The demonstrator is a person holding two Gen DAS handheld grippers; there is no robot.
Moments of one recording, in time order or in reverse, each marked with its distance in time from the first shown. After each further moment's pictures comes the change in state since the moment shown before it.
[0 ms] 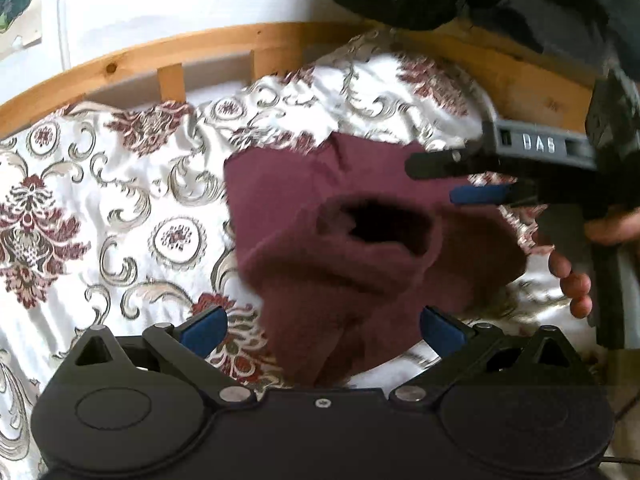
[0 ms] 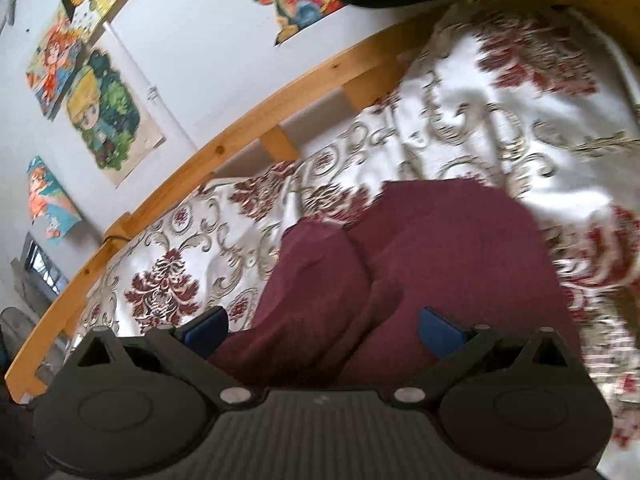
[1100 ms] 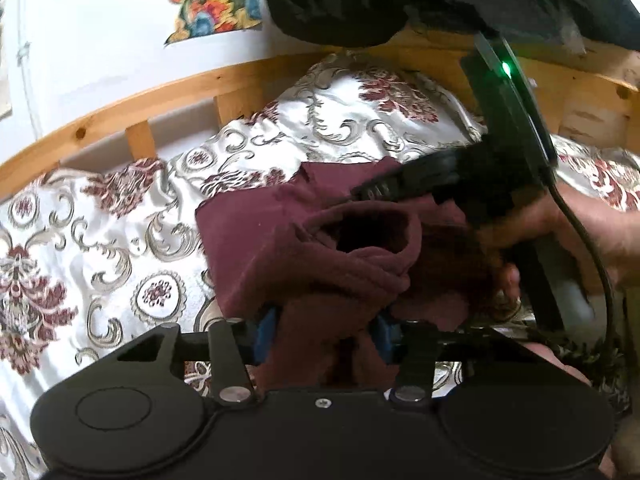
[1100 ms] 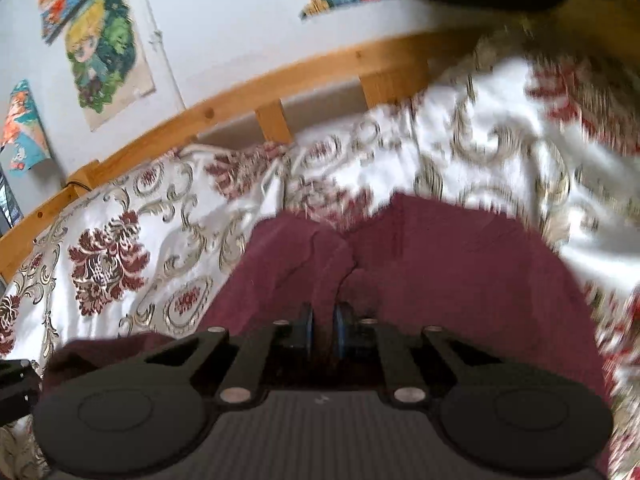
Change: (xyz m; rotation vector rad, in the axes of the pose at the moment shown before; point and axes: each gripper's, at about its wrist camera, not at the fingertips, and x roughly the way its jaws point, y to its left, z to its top) left arm 0.009 -0.030 -0.005 0.198 -0.135 0.010; right arm 0.054 0.018 0.003 -0.242 -0.025 -0.139
